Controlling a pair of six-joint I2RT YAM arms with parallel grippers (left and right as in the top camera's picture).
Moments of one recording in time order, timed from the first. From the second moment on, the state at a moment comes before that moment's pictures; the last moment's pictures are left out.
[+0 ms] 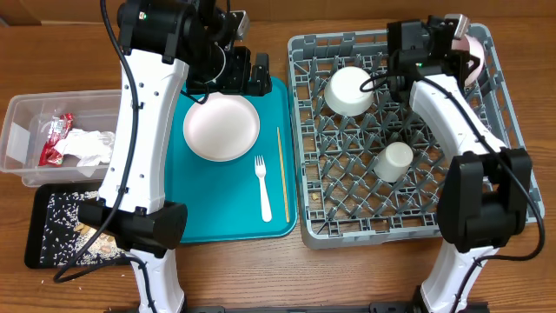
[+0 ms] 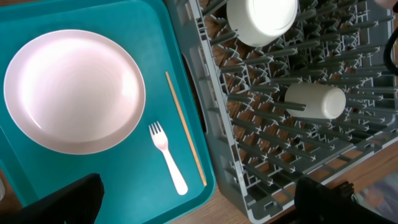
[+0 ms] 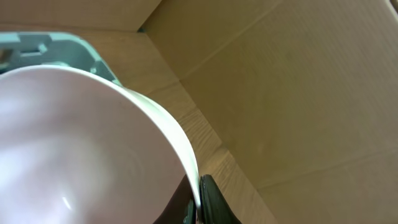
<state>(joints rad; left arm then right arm) -0.26 2.07 2.52 -1.69 0.34 -0.15 0.13 2.03 1.61 -0.54 1.26 0.11</state>
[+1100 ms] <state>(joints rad) -0.26 2.07 2.52 -1.69 0.34 -0.15 0.19 2.03 1.54 -0.29 1.41 -0.26</state>
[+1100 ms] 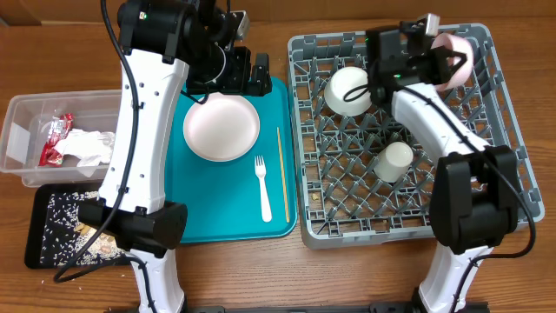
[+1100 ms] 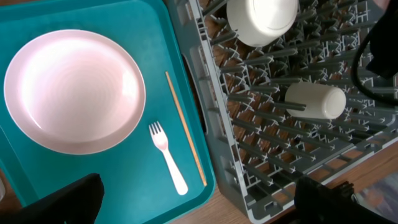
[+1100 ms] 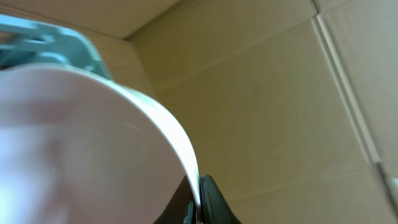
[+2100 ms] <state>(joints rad) -0.26 2.07 2.52 -1.69 0.34 -0.15 0.22 2.03 1.43 -0.31 1.39 -0.45</state>
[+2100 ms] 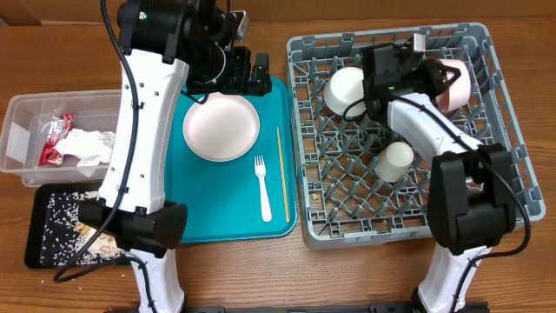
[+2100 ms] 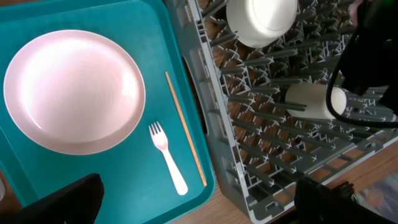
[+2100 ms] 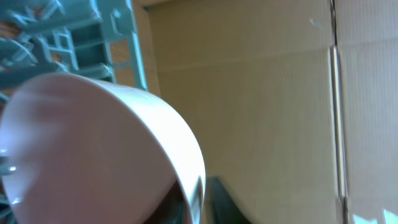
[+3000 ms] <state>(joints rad) -0.26 2.07 2.52 -1.69 0.34 -0.15 0.43 1.99 1.42 -0.20 1.30 -0.39</state>
